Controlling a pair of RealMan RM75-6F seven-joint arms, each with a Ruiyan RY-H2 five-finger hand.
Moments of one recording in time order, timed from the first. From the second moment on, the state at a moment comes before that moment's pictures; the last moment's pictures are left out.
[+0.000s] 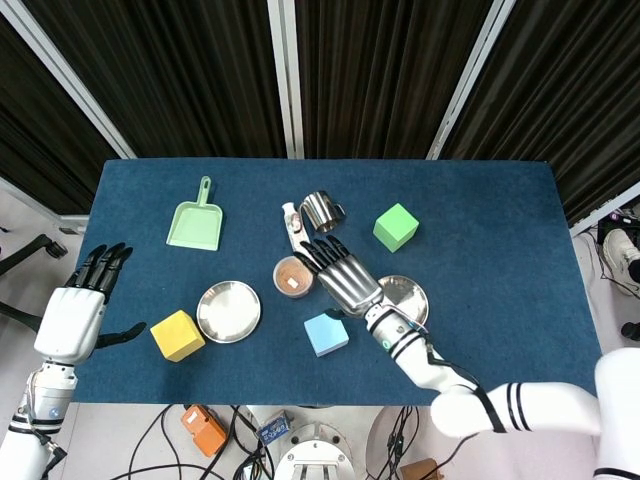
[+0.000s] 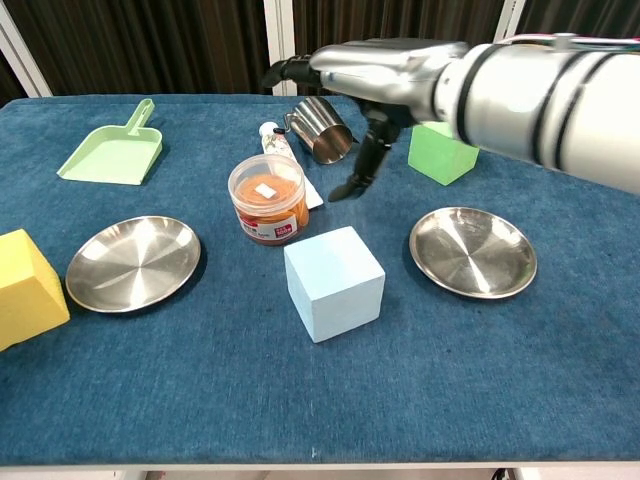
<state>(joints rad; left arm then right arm) -0.22 -1.04 -0.03 -1.99 1.49 1.49 0.28 0.95 -1.55 0.26 -1.79 -0.87 0.96 -0.72</state>
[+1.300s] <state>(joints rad) -0.24 -1.02 -0.05 -2.02 1.47 1.40 0.31 1.05 -1.60 0.23 -1.71 -0.90 1.14 -0.72</state>
